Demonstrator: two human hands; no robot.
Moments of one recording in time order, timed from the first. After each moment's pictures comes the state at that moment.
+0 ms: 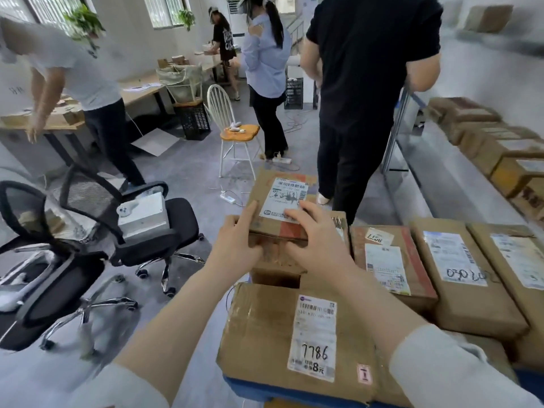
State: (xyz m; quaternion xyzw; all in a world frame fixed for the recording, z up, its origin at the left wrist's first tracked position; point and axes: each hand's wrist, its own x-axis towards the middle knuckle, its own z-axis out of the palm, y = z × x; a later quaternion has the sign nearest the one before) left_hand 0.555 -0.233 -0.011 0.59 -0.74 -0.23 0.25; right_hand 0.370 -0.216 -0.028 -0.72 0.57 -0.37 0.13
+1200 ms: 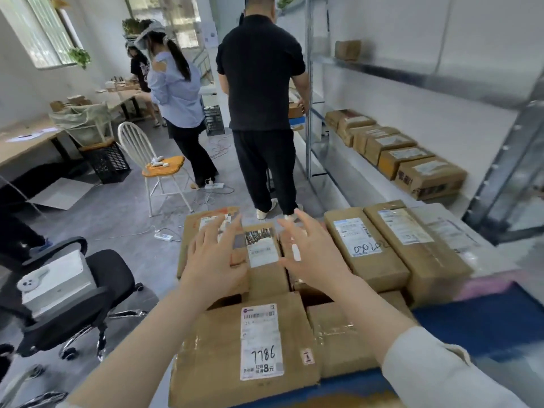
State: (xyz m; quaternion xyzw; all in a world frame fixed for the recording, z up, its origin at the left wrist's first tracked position) left_hand 0.489 -0.205 0.017 0.46 -0.87 -0.07 0.17; right_hand 0.282 -0.145 -0.022 -0.67 0.69 -0.29 0.01
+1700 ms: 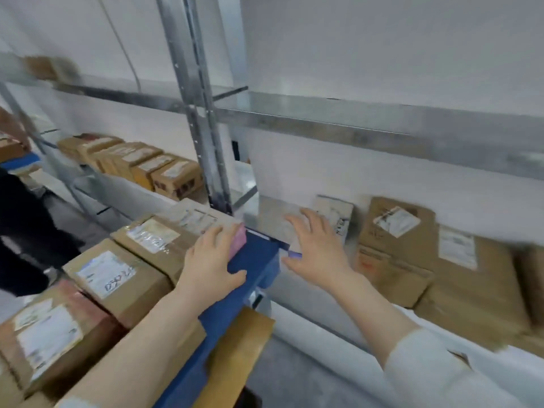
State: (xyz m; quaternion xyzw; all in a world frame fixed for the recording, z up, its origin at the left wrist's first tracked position) left_hand 0.168 0.007 -0.012 0.06 -0.99 -0.14 0.08; right_hand 0.085 0.218 -0.016 -0.26 0.94 -0.20 -0.08
